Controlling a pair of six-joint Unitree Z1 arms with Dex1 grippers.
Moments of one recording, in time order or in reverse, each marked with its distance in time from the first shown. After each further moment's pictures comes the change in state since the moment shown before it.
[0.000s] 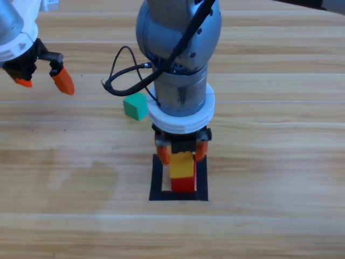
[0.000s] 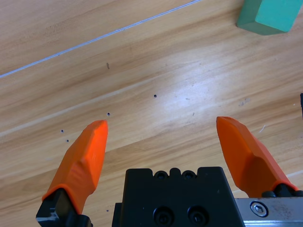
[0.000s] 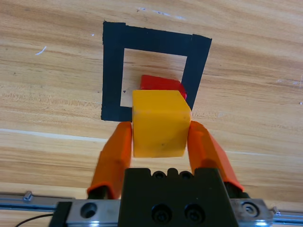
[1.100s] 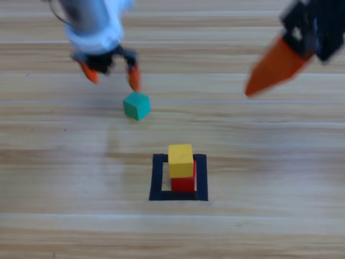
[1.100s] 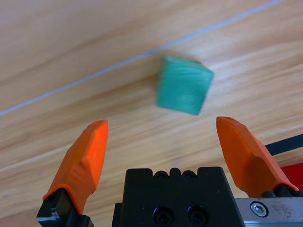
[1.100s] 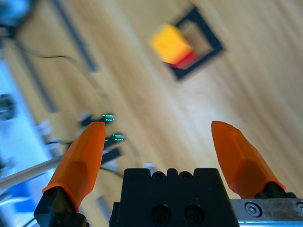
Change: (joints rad) arm 0 -0.218 0.365 -0.562 0.278 0.076 -0.187; arm 1 -0.463 -0.614 0.677 -0.273 0.677 -1.129
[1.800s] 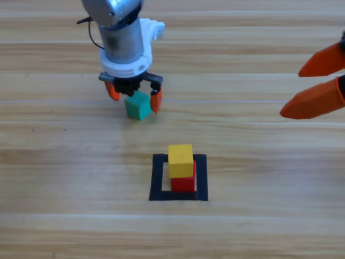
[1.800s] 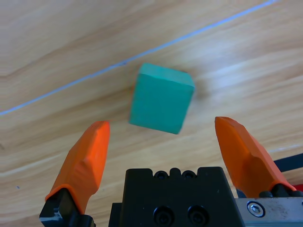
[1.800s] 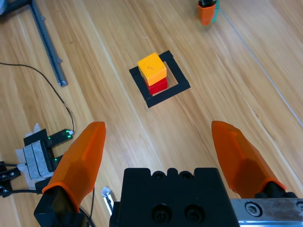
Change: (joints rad) arm 0 -0.094 0.102 -0.049 0.000 0.055 -0.051; arm 1 0.070 -0.461 0.662 -0.667 -0.168 -0.038
